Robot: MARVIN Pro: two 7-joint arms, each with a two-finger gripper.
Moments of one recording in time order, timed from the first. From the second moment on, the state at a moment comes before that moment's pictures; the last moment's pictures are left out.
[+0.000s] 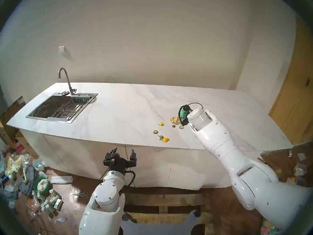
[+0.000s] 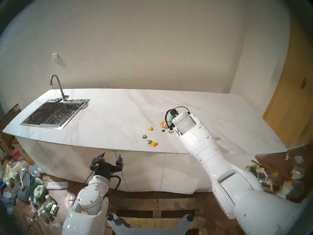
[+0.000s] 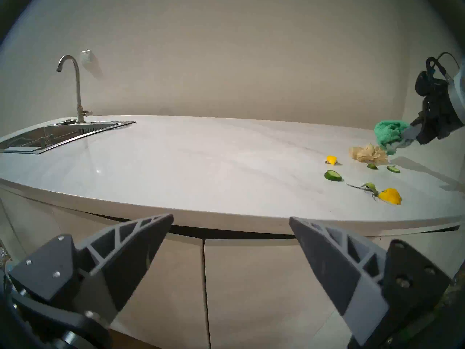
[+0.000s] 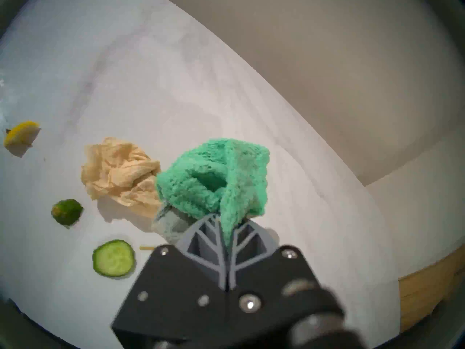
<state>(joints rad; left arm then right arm) 1.91 -1.57 -1.53 -1.77 -0.01 -0.01 0.04 -0.83 -1.35 1.08 -1.01 -0.19 0.67 0.06</state>
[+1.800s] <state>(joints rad) 1.91 -1.57 -1.53 -1.77 -0.01 -0.01 0.04 -0.83 -1.46 0.89 -0.94 -0.21 0.54 0.24</state>
